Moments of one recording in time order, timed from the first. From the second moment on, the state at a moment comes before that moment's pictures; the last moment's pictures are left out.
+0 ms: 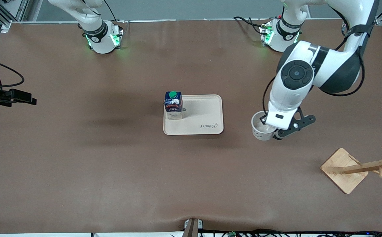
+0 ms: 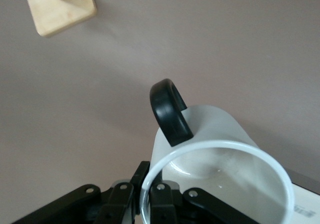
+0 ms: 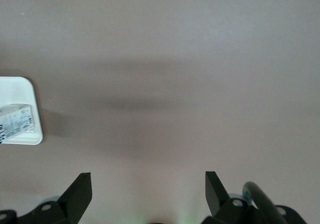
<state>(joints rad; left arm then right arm) 0.02 0.32 -0.46 -1.64 0.36 1.81 -0.90 -0.04 0.19 -0.05 -1.45 0.11 1.46 -0.15</state>
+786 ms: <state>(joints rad) 0.29 0.23 -0.46 -1.60 0.37 1.81 -0.21 0.21 0.19 -0.05 -1.48 0.15 1.42 0.30</state>
